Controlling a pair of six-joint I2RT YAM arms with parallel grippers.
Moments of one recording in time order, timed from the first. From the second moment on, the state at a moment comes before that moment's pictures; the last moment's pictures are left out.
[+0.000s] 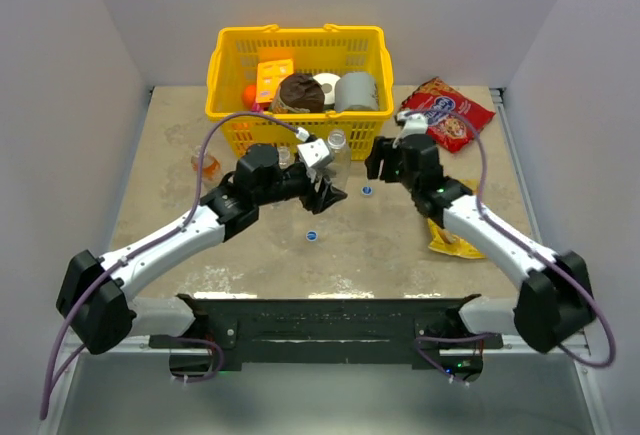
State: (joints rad) left arm -0.74 1.25 0.95 0.10 0.38 0.04; right arm 0.49 1.37 0.85 0.01 0.20 0.35
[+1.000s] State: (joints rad) left arm -0.76 1.34 0.99 0.06 0.75 0.03; right arm 0.39 1.11 1.30 -0.25 -0.85 0.29
